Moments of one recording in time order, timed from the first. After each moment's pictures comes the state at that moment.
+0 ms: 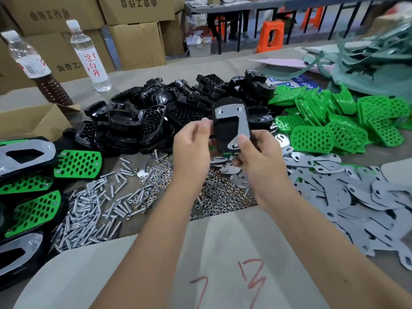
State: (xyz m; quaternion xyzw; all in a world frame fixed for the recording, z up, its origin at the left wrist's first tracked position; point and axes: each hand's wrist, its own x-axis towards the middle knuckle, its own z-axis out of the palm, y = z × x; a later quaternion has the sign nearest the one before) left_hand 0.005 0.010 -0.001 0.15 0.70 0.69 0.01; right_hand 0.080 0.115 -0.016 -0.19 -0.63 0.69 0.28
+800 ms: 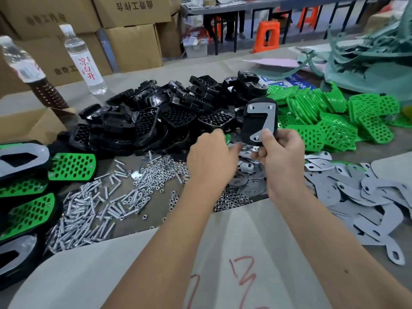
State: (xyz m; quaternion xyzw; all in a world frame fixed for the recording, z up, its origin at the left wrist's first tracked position) left_hand 0.023 0.048 0.004 0.22 0.94 0.27 -0.03; right_hand 0.090 0.149 -0.012 -0.27 -0.55 0.69 0.39
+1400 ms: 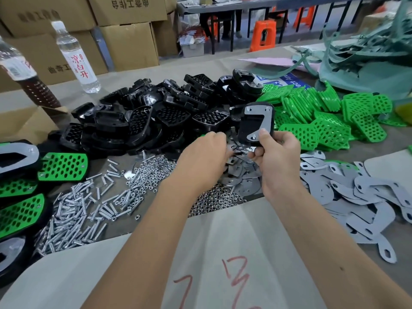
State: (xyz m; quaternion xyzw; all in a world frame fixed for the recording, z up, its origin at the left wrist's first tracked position) left_hand 0.014 0.030 0.010 0.41 0.90 0.14 -0.02; right_hand 0.091 0.154 -0.015 -0.29 -0.51 0.72 0.38
